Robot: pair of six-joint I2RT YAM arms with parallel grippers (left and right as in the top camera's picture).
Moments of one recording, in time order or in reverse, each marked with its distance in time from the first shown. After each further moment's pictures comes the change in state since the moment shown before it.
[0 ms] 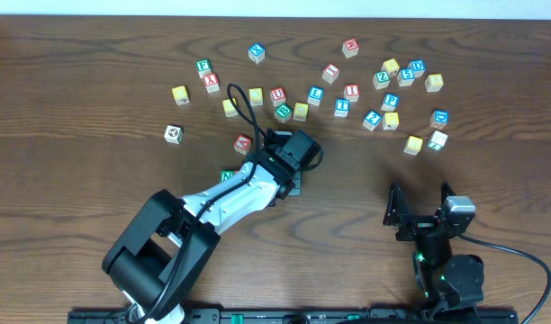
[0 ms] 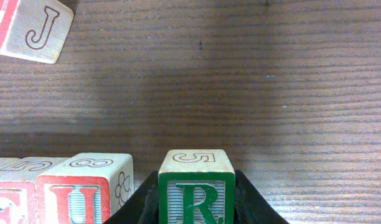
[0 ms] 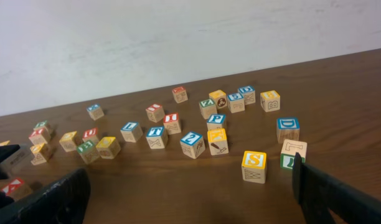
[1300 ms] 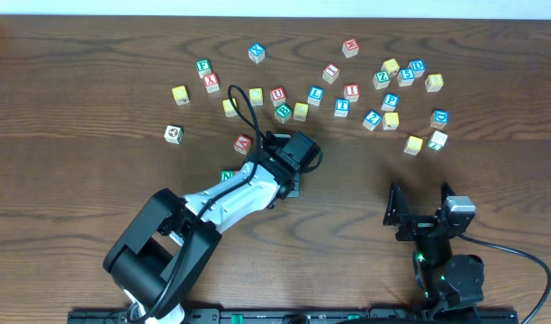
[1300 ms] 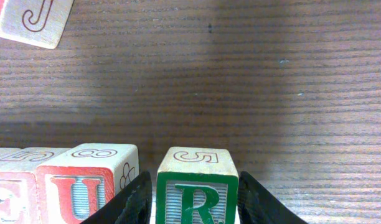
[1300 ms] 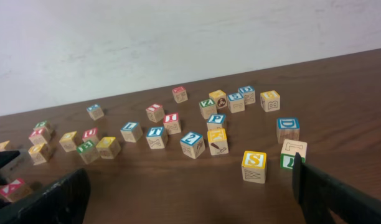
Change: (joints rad) left arm 0.000 0.006 0.000 -0.024 0.001 -0.002; right arm 0.000 0.000 0.000 0.000 0.000 0.000
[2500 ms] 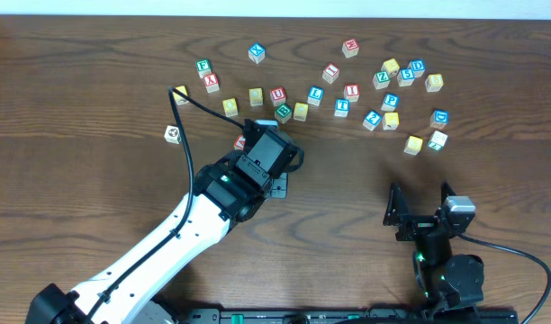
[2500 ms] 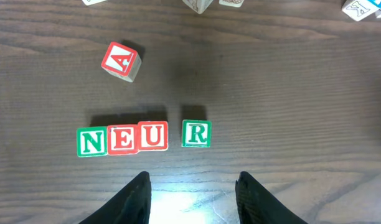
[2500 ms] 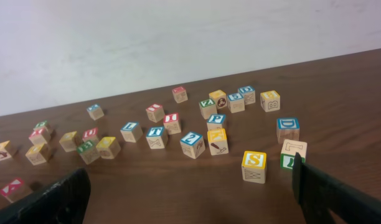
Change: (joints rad) left arm 0.000 -0.447 0.000 -0.198 0.002 0.061; right arm 0.000 0.000 0.000 0.000 0.000 0.000
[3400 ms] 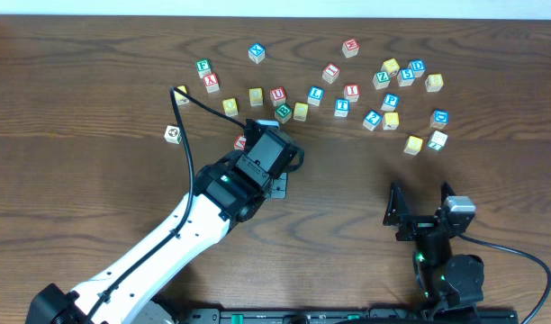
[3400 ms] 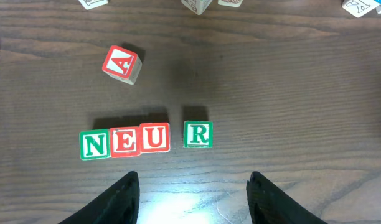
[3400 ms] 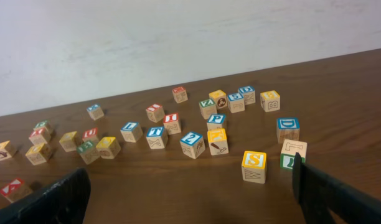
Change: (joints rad) left arm 0.000 0.000 0.000 0.001 -0.003 0.026; right arm 0.000 0.000 0.000 0.000 0.000 0.000
